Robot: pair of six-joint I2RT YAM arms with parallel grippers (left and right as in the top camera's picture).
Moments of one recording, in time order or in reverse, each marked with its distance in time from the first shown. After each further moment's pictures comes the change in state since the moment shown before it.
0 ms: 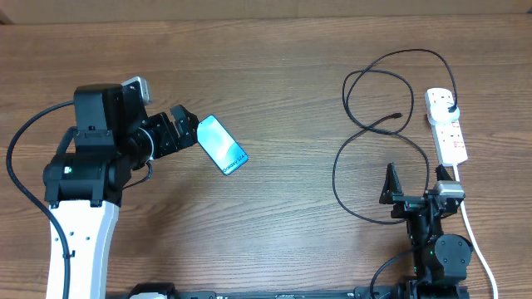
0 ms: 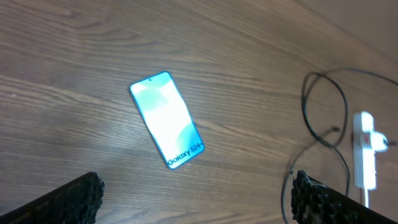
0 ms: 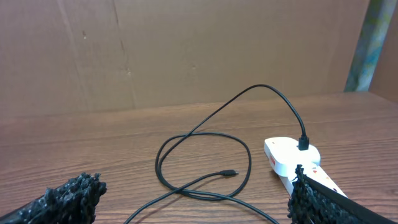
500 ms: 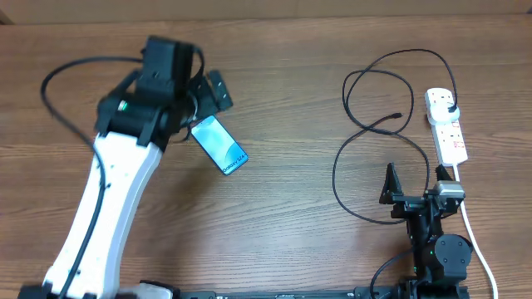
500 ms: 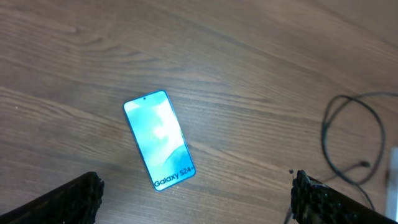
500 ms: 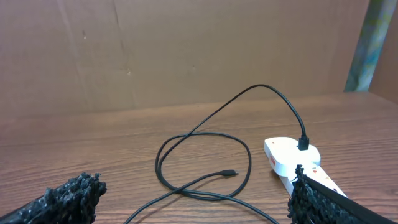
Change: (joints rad) left arm -0.268 0.342 0.379 -0.130 -0.330 -0.232; right arm 0.000 0.000 0.000 0.000 0.000 0.000
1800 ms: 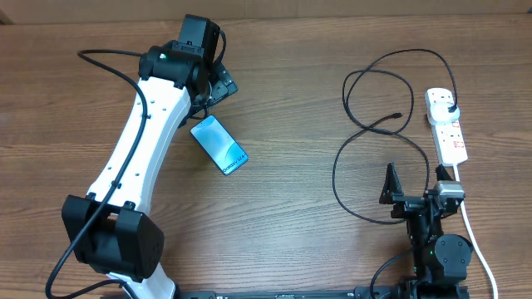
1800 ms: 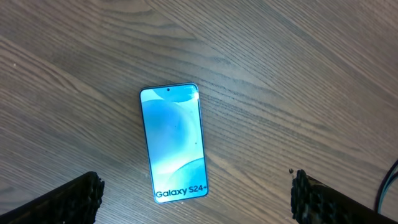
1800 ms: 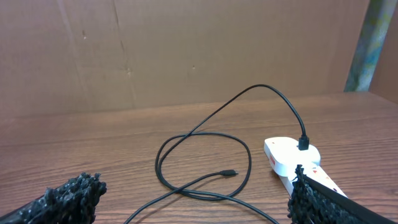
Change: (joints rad) left arm 0.000 0.292 0.122 -0.074 -0.075 -0.210; right arm 0.000 0.000 0.000 0.000 0.000 0.000
